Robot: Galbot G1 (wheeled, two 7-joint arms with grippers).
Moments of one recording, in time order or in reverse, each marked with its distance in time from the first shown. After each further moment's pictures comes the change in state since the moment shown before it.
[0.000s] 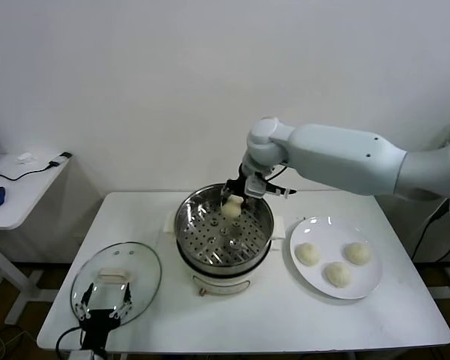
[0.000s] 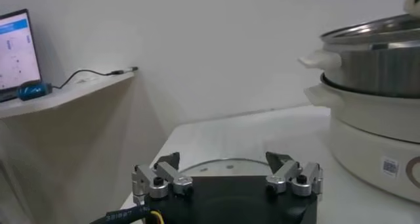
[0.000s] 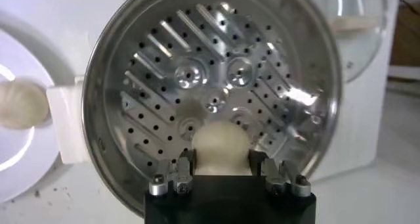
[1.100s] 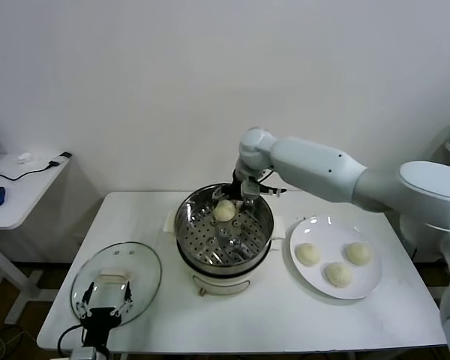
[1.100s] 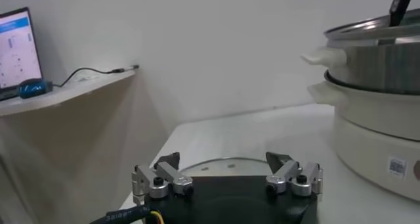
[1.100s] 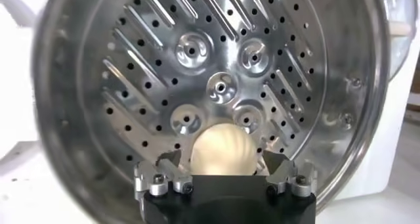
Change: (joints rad) left arm -0.016 -0.004 0.007 0.015 0.011 0.001 -0.005; right arm -0.001 0.016 0.046 -0.123 0.071 0.097 -0.034
